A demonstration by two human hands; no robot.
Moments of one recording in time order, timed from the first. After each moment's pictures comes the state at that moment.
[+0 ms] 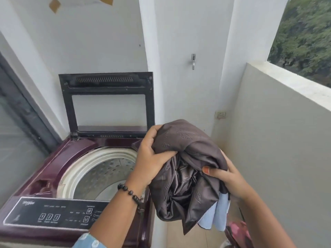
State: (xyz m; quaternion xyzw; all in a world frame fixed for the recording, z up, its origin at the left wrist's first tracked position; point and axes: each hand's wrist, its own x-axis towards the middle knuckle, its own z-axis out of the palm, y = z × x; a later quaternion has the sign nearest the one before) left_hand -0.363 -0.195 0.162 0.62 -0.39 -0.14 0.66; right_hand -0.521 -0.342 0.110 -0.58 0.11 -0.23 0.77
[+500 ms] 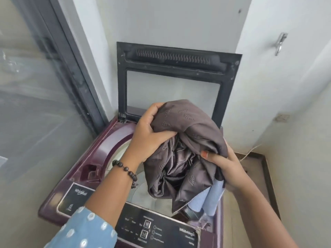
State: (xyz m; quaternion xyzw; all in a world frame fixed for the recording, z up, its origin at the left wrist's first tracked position) left_hand -0.131 -0.092 0.161 0.69 -0.34 -0.07 0.64; right_hand -0.264 -0.260 0.102 -0.58 0.08 -0.18 0.79
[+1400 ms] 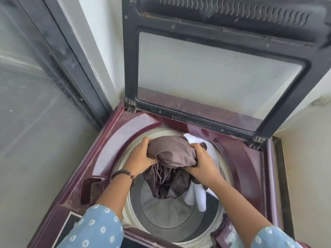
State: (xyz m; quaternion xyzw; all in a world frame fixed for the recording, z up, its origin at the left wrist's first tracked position) left_hand 0.044 -0.050 -0.050 0.89 -0.23 -0.24 0.31; right_hand -0.087 -0.241 -0.064 -0.88 0.21 0.01 0.43
